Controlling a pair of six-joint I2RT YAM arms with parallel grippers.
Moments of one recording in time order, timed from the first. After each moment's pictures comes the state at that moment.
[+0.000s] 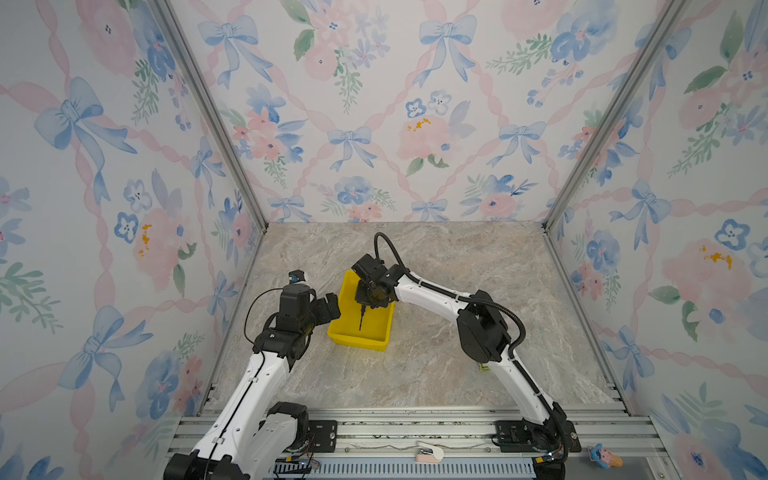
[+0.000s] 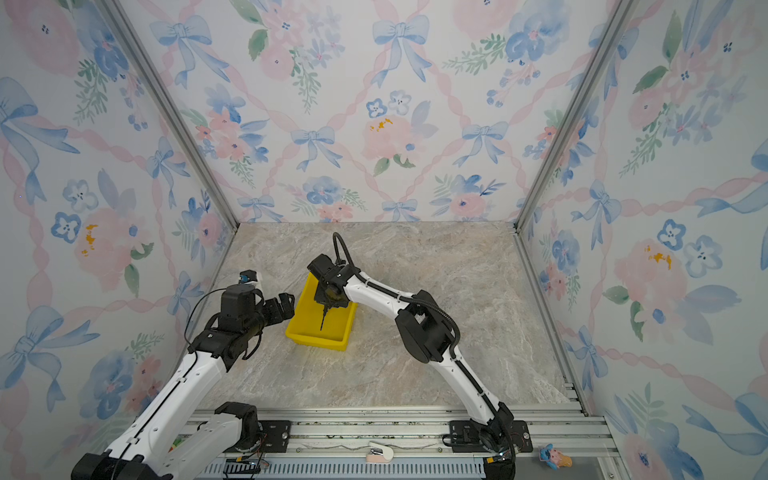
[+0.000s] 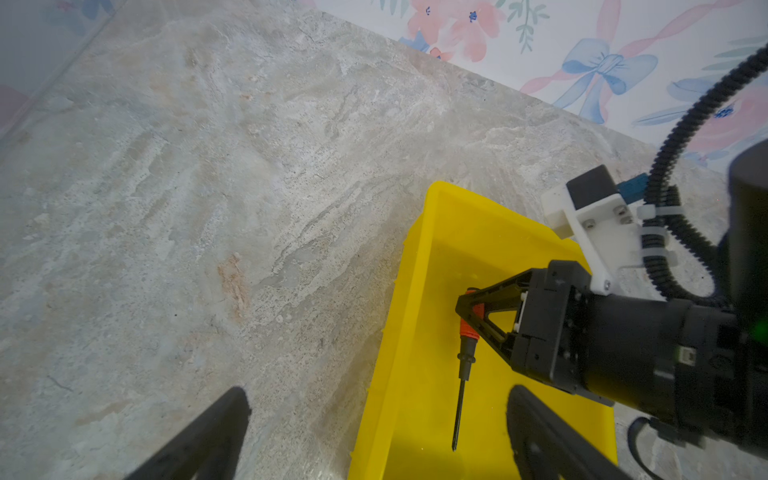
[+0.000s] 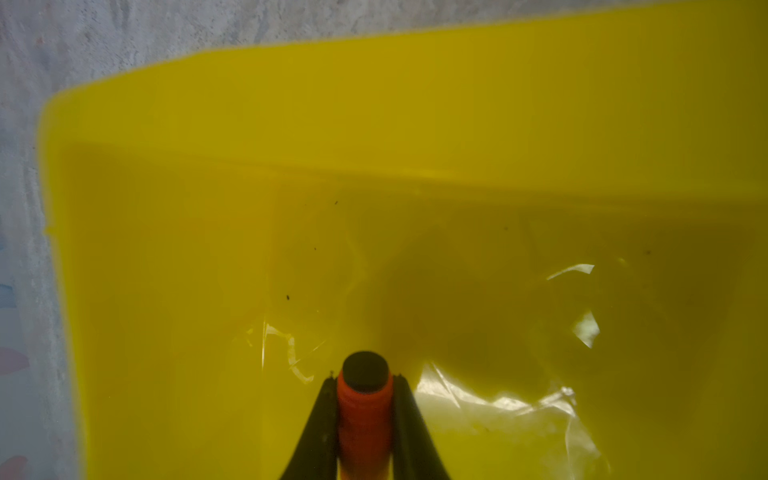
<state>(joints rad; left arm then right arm) -0.15 0.92 0.63 -0.37 -0.04 -0.39 0.90 2.45 2.14 -0.74 0.04 0.98</state>
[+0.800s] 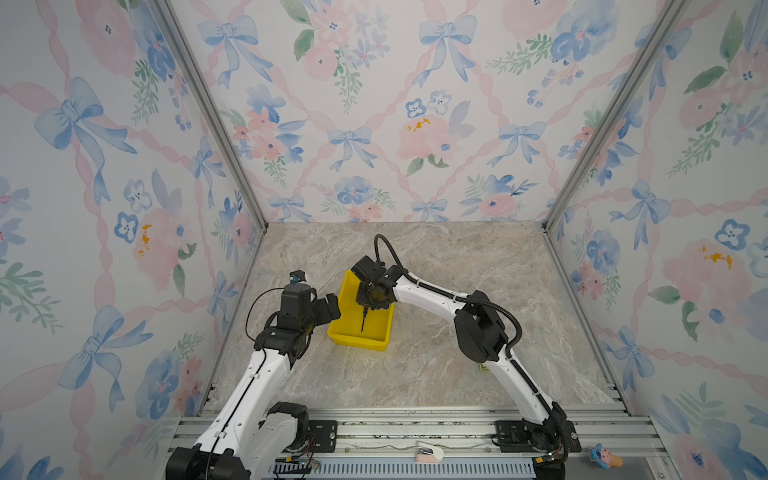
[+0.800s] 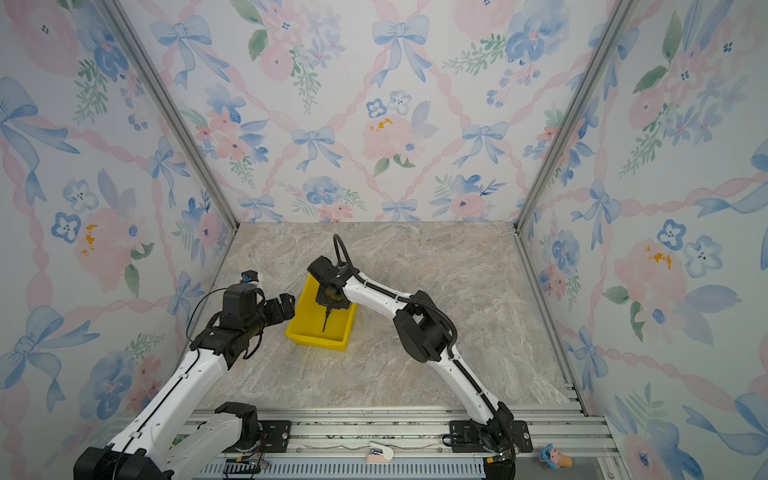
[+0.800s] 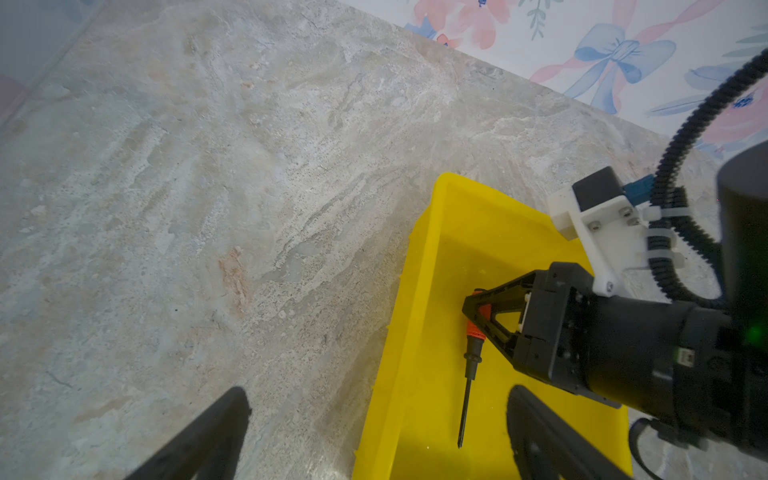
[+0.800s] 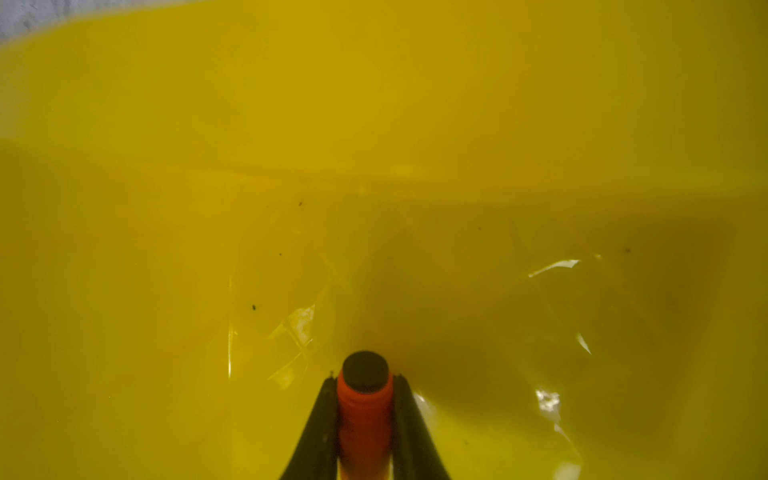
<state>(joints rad) -0.14 0.94 0.63 -0.37 -0.04 -0.39 0.90 2.47 2.18 -0.78 0.07 0.99</state>
